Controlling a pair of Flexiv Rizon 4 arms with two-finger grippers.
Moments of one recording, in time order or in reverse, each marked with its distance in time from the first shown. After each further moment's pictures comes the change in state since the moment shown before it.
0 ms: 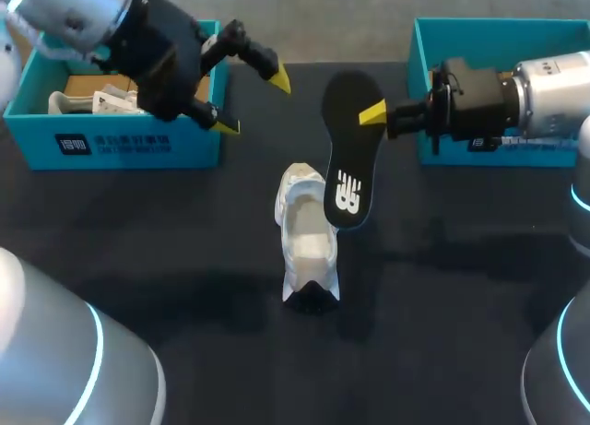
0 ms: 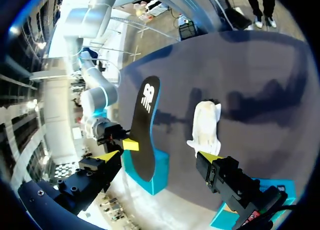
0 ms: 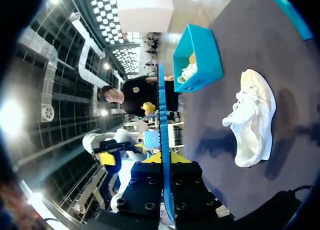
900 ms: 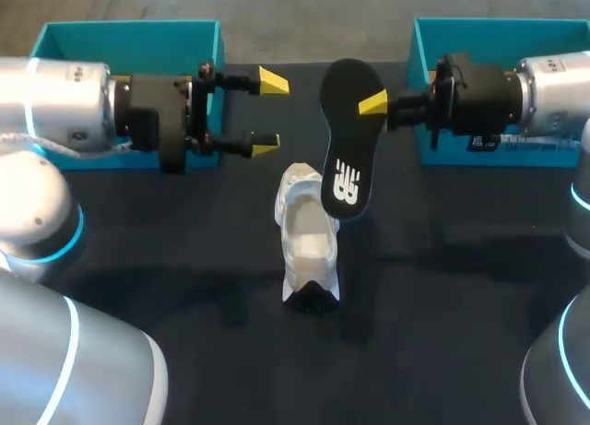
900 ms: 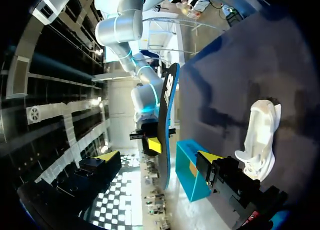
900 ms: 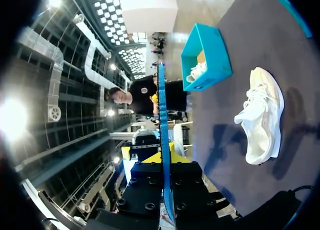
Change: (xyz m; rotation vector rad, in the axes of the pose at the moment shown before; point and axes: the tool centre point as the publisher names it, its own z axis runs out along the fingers) left arm -0.005 0.002 0.033 0.012 -0.639 -0.050; right arm 0.021 -0.004 0.000 0.001 0.064 0.009
